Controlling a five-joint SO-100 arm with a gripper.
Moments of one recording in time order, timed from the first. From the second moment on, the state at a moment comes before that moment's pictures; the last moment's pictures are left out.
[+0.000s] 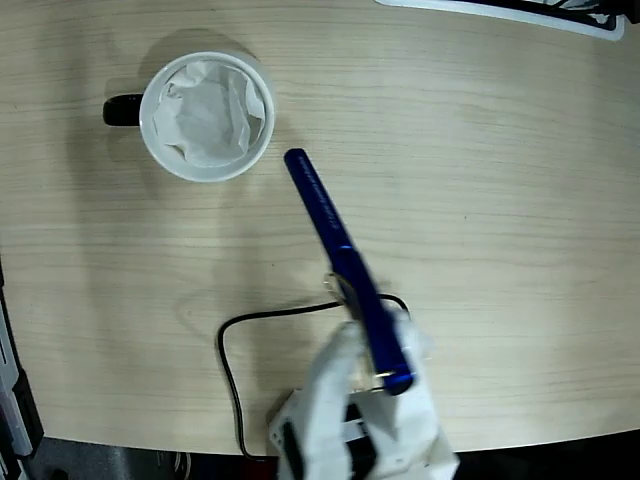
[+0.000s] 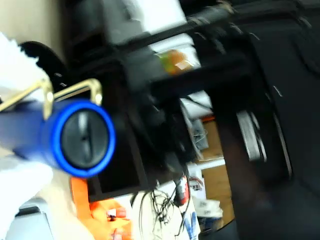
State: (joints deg) arm -4.3 150.3 146.5 -9.8 -76.6
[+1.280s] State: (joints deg) arm -20.3 113.8 155.0 -37.7 -88.5
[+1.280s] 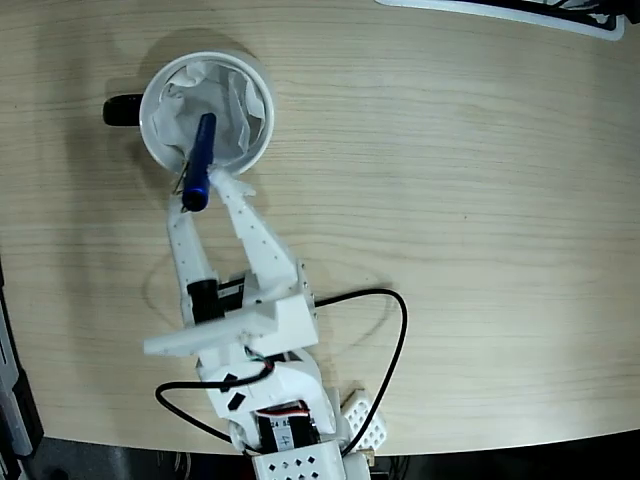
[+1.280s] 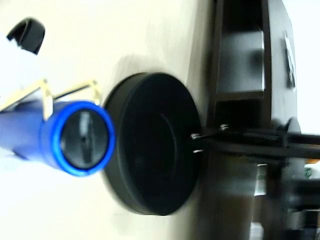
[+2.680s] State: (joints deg) arm -14.1 154.0 173.0 -37.2 -39.4
